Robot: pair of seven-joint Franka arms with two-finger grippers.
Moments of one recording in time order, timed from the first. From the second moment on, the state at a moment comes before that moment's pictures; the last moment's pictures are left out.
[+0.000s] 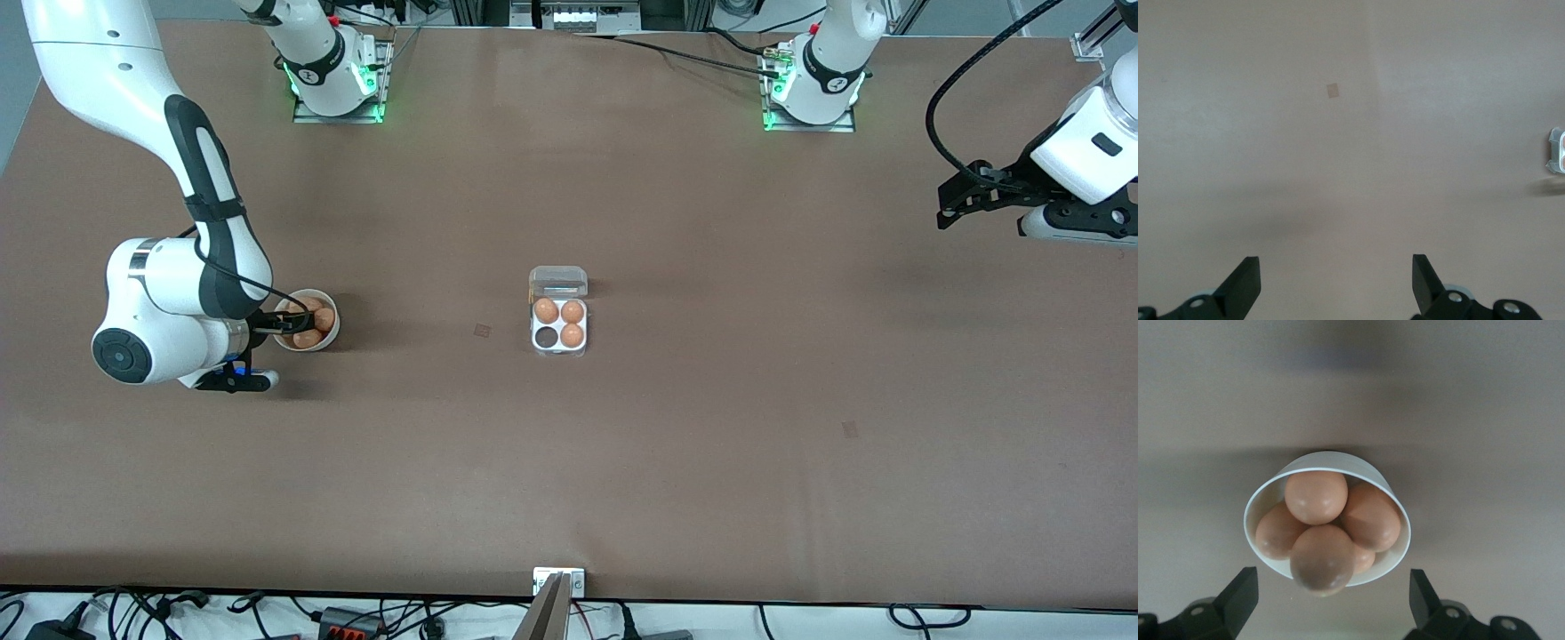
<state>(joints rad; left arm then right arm) -0.09 -0.02 0.02 -1.63 0.00 1.61 0.02 0.09 0.61 -0.08 -1.64 0.08 1.80 0.00</state>
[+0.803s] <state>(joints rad) -0.08 -0.02 0.02 -1.63 0.00 1.61 0.02 0.09 0.62 -0.08 -1.64 0.08 1.81 -0.01</state>
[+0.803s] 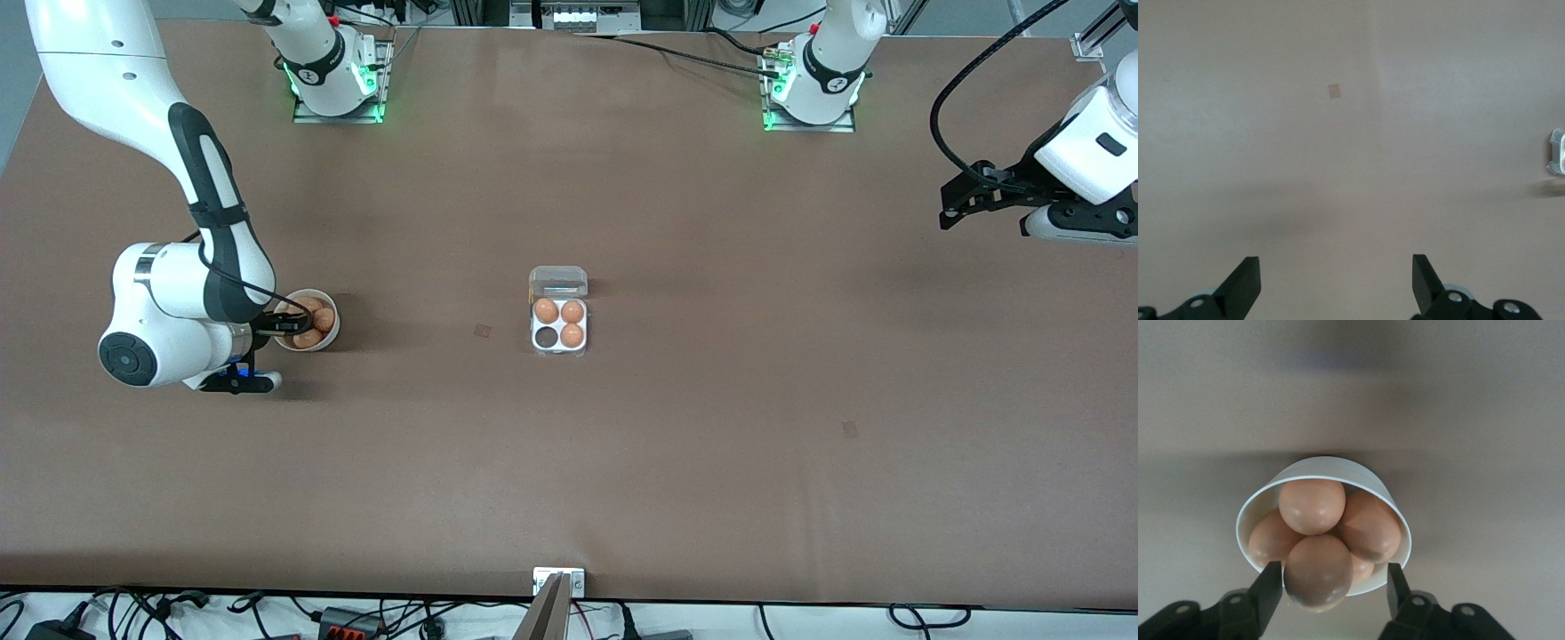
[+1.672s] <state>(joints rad) -0.08 -0.02 0.02 -1.63 0.00 1.61 0.02 0.09 0.63 -0.08 -1.63 0.11 1.82 -0.01</state>
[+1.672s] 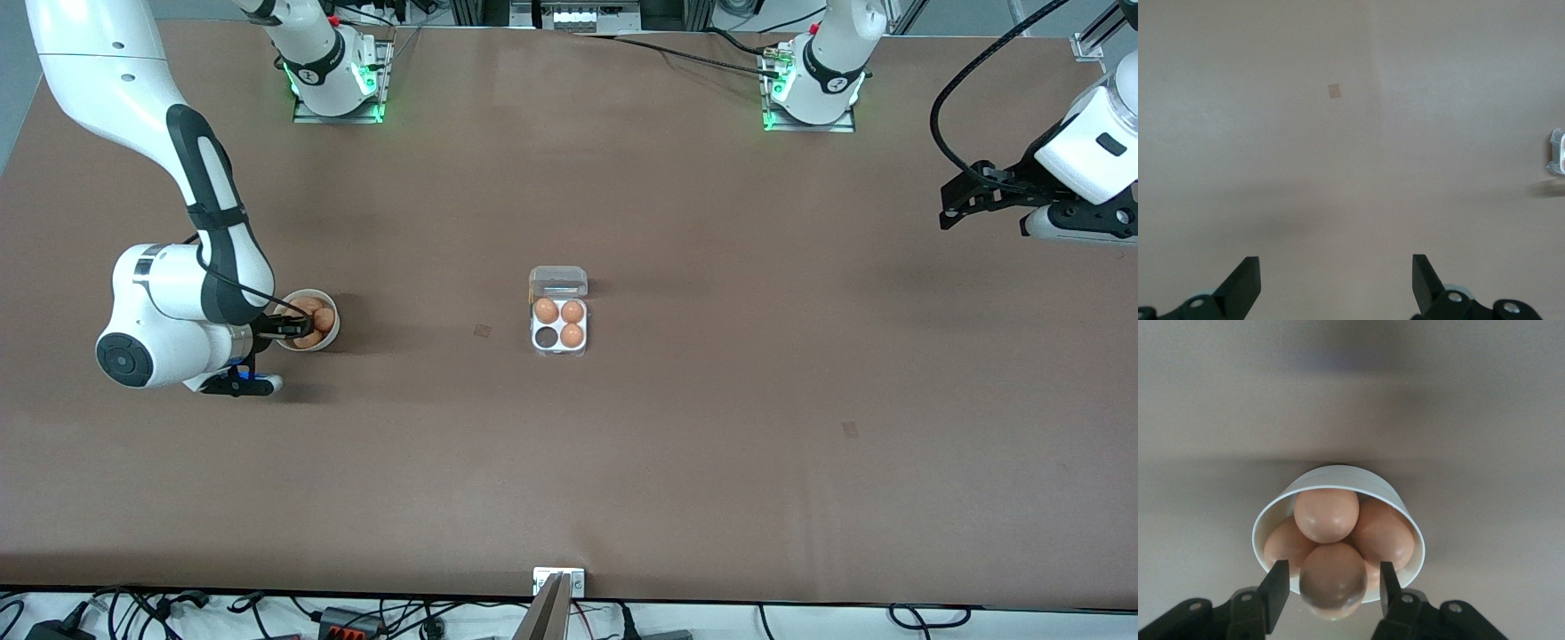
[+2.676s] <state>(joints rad) -0.08 -0.02 0.02 -1.63 0.00 1.61 0.02 0.09 0.63 -0.08 -1.63 0.12 1.82 -0.01</state>
